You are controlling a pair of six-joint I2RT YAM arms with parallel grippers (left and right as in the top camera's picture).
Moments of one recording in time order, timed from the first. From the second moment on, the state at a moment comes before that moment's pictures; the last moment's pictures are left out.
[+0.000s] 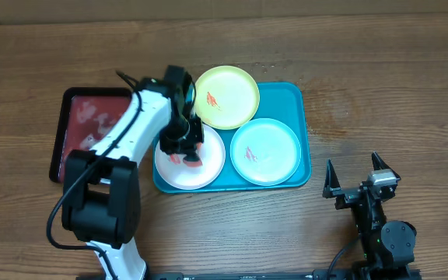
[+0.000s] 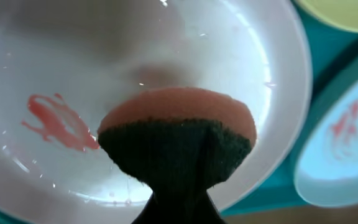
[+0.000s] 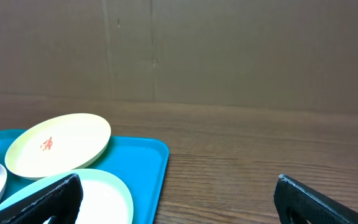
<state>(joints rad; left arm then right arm) -0.26 1.93 1.38 -1.07 0.22 -0.40 0.12 0.01 0.02 -0.04 -0.02 0.00</state>
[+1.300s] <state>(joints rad) -0.04 1.83 1.76 -1.37 0.16 -0.44 0.12 0.04 0.23 0.51 -0.57 0.06</state>
